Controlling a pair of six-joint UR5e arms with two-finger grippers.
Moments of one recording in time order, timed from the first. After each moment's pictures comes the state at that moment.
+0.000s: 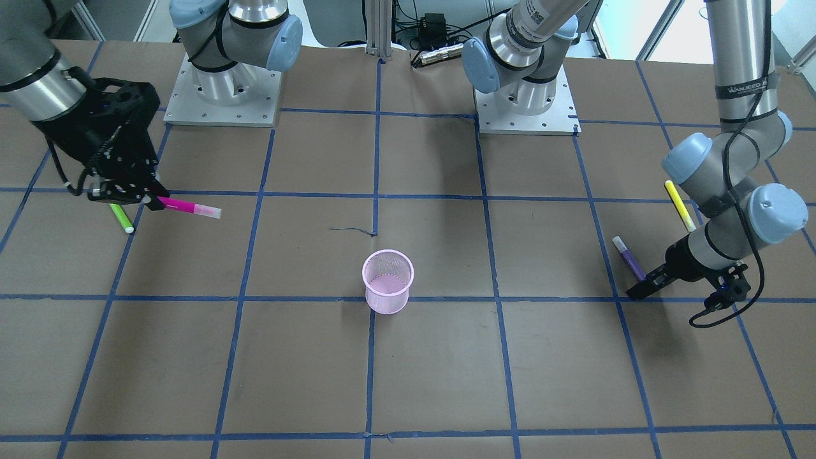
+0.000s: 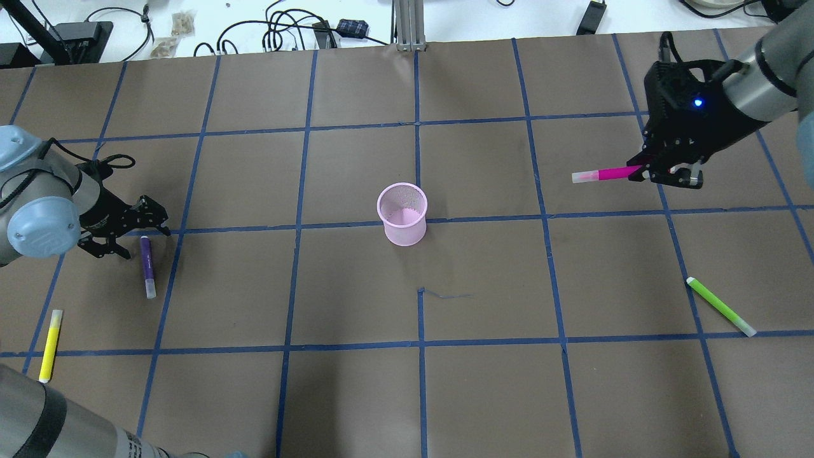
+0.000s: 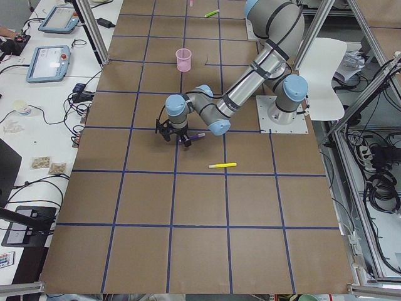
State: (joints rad) left arm -1.00 -2.00 -1.92 -0.87 1.52 0.03; right arm 1.34 -1.64 1.84 -1.83 -1.33 -1.73
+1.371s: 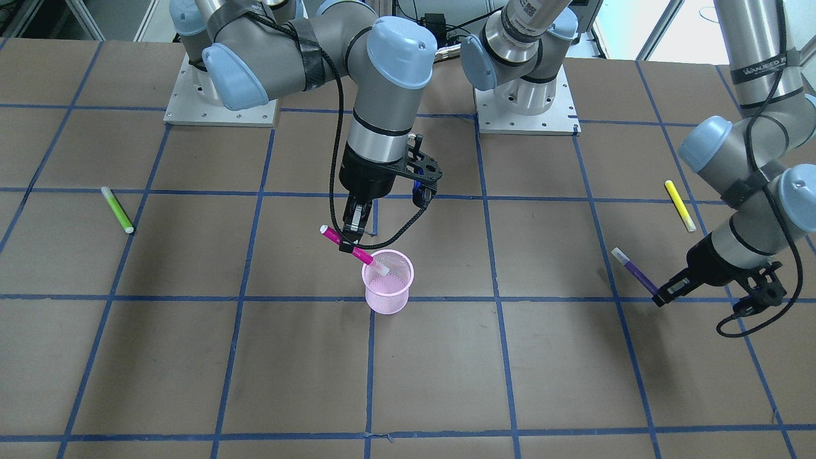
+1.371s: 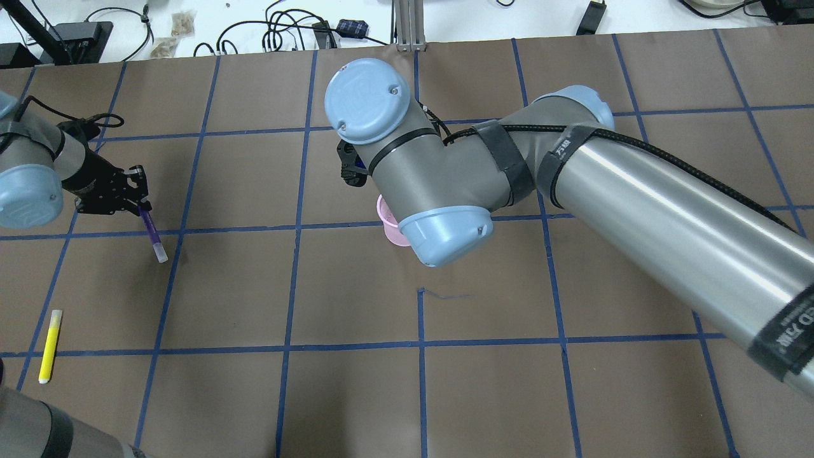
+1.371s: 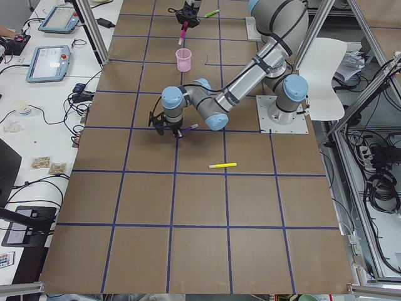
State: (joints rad) left arm -1.07 -1.93 -1.80 -0.93 1.48 0.04; right arm 2.08 -1.26 1.66 -2.12 -1.94 -0.96
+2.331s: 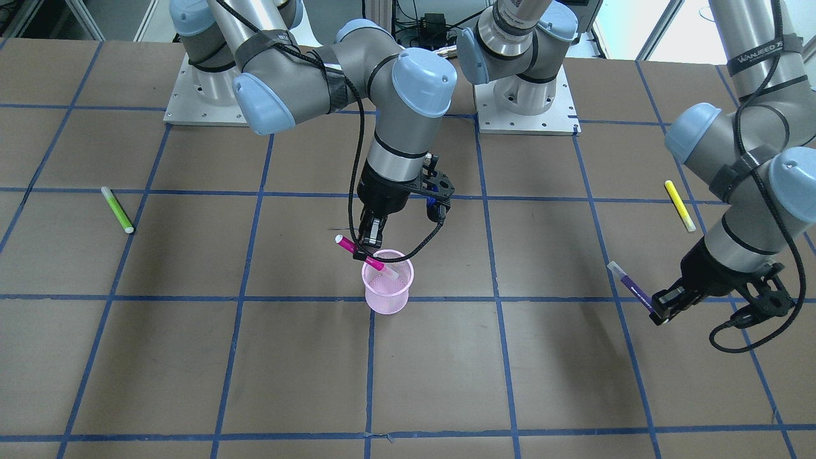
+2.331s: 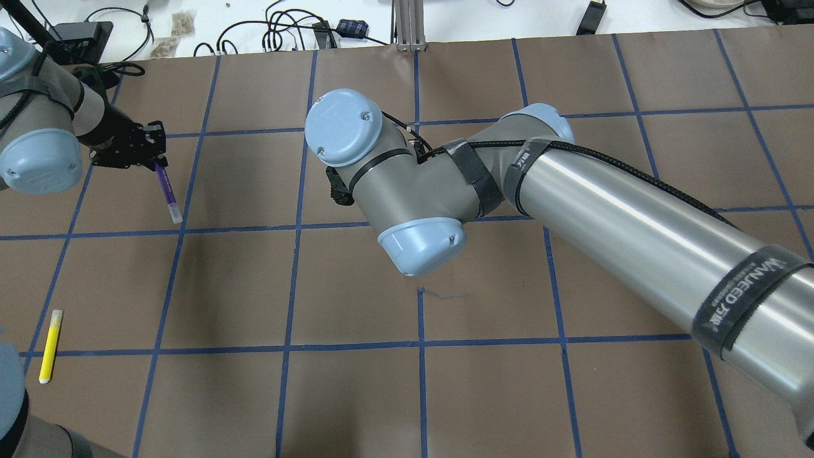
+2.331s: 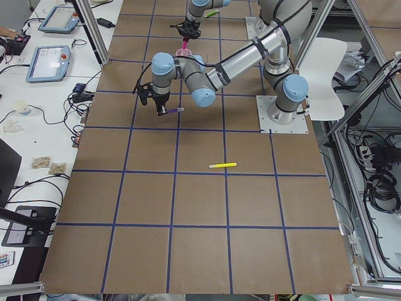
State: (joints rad) left arm -1.17 -1.91 -1.74 -0.92 1.47 0.03; right arm 2.11 -1.19 1.65 -2.13 -1.94 -0.96
